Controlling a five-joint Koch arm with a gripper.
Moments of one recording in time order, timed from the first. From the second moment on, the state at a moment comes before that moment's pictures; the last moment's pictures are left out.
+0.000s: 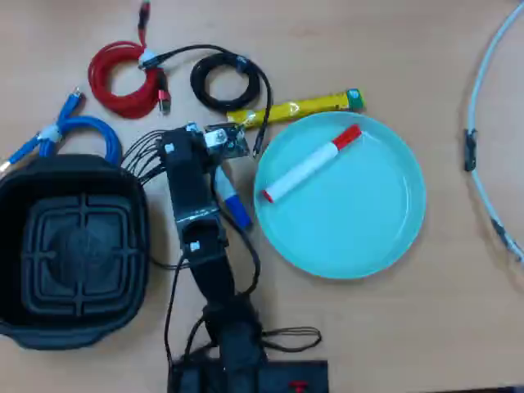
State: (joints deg) arm 72.4 58.1 69.7 75.8 70.1
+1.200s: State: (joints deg) arm 72.0 58.6 64.0 87.1 66.3
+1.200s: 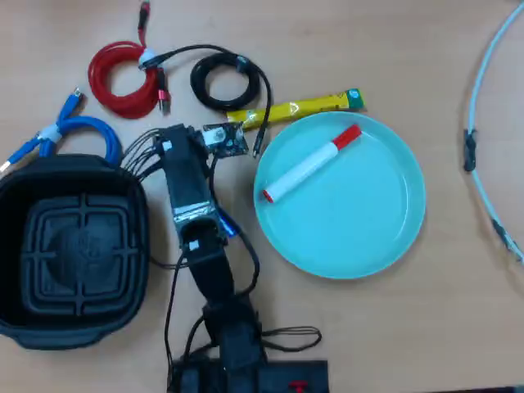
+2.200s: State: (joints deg) arm 51.8 69.5 40.5 92.2 40.6
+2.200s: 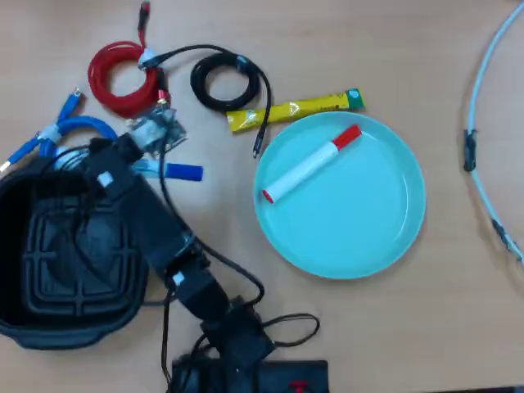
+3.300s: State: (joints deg) arm 20.5 72.3 40.5 83.4 51.6
